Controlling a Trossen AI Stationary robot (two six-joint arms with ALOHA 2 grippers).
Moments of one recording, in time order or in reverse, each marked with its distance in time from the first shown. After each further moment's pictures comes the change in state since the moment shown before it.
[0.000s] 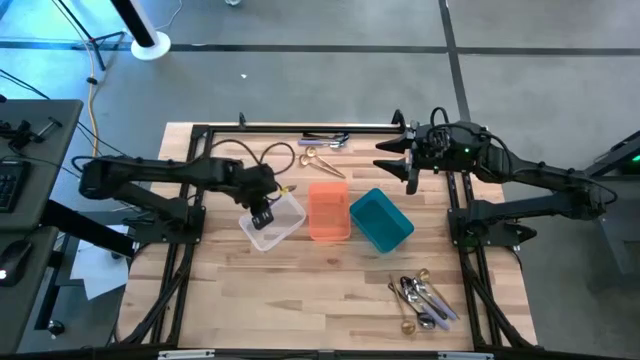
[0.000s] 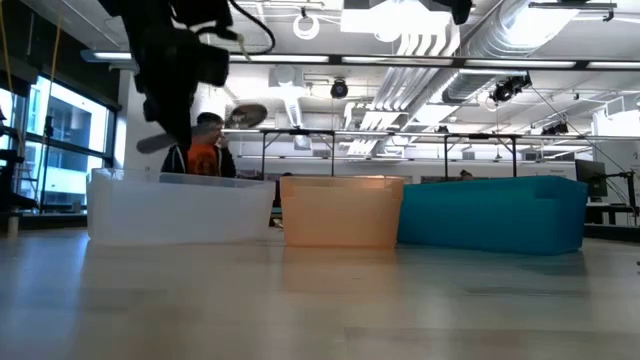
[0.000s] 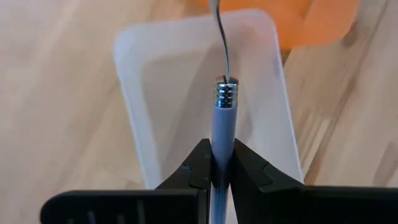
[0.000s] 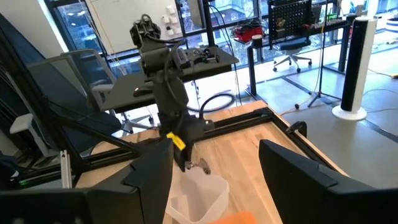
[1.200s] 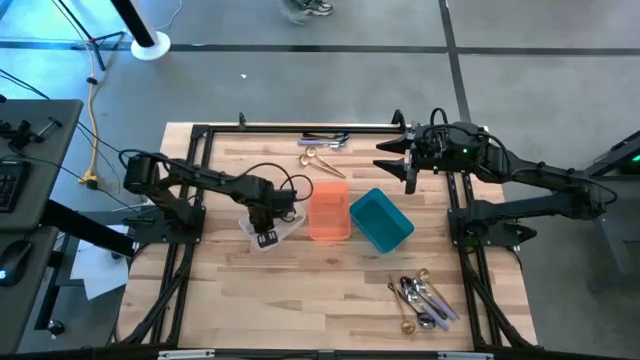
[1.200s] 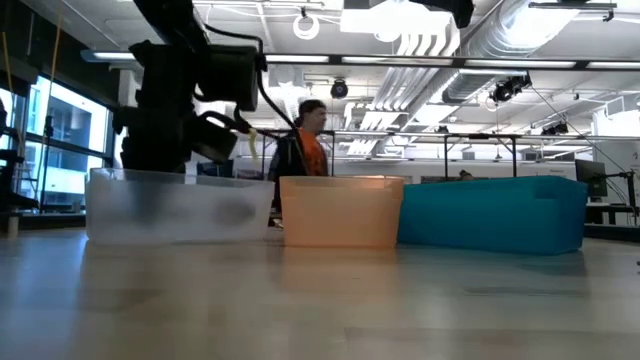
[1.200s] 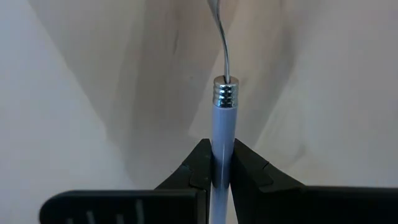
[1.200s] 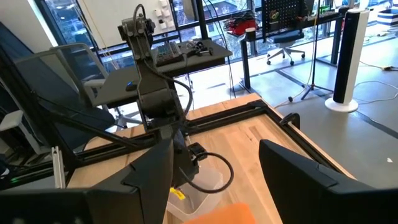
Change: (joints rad) left arm -0.057 0.379 0.000 -0.003 0.095 0.100; right arm 0.000 0.000 0.000 -0.031 0.022 0.003
